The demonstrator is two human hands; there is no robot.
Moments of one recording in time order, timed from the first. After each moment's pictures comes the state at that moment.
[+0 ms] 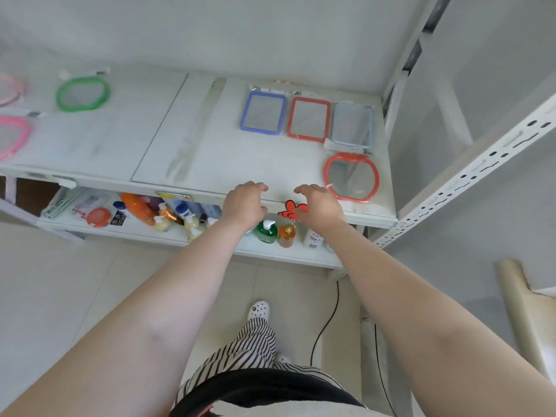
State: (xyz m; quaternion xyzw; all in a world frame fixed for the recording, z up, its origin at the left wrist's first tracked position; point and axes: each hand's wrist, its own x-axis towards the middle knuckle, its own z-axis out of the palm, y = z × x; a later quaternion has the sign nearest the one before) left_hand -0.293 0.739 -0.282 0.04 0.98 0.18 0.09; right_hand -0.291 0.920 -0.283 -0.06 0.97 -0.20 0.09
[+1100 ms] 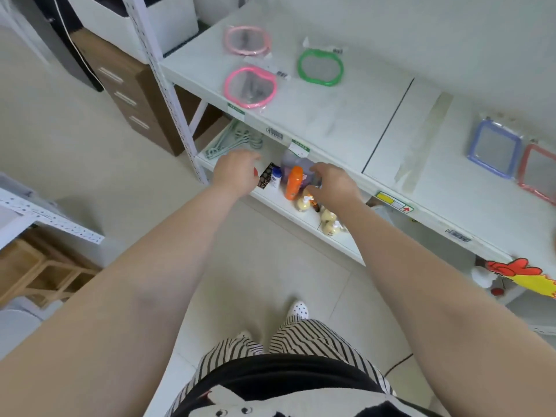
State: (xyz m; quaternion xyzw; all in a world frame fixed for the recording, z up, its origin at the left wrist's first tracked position) left_hand -0.188 0.194 -0.279 -0.14 0.98 0.16 0.00; right_hand -0.257 0.396 -0.267 -0.20 0.96 -0.15 0.14
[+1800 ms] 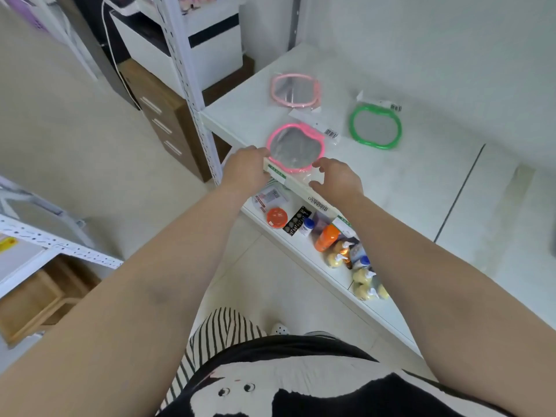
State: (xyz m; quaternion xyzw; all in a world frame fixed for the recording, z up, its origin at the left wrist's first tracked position) left_hand -0.329 0.039 -0.269 -0.21 0.96 0.17 -0.01; right_hand -0.429 0.219 -0.275 -0.29 0.94 -0.13 0.11
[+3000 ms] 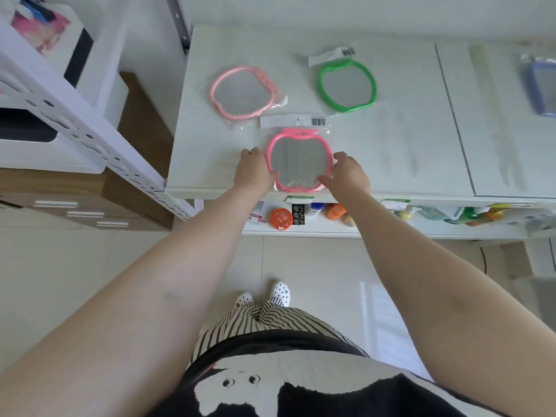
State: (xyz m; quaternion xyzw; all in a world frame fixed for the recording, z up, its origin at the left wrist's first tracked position) left_hand -0.482 -0.082 -0.320 -0.04 0.95 0.26 0.16; right_hand -0.450 0.102 -0.313 0.18 0.95 -0.23 0.13
